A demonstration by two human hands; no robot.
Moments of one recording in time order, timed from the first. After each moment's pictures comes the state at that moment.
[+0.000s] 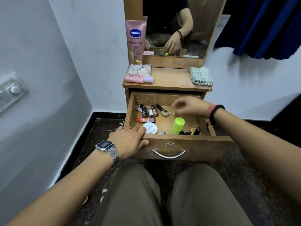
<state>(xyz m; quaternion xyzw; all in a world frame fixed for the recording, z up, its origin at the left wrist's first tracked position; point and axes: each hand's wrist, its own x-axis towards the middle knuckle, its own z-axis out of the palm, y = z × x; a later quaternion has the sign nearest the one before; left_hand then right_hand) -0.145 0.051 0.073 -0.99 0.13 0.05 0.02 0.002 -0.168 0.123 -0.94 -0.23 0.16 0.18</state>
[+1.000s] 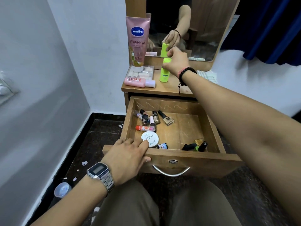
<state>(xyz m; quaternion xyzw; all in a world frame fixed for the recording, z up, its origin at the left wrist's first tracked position) -0.143 0.049 0.058 -0.98 0.17 -0.07 0.01 0.148 -0.068 0.166 -0.92 -0.14 -0.13 0.34</state>
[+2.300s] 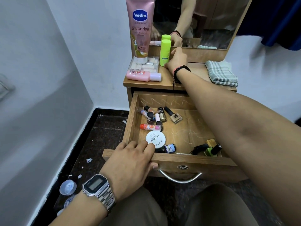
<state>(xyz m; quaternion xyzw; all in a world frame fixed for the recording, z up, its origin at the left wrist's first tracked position) -0.142 0.049 0.048 -0.98 0.17 -0.14 0.02 0.198 -0.039 0.112 -0.92 -0.04 -0.10 0.38</state>
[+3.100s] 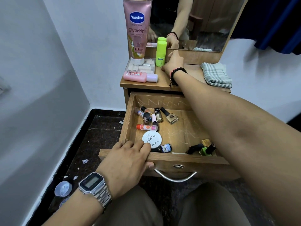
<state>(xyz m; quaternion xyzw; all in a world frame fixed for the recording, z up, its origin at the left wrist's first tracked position) -0.140 0.049 0.048 -0.98 0.17 -0.12 0.03 0.193 -0.042 0.113 -0.92 -0.03 -0.08 0.39</state>
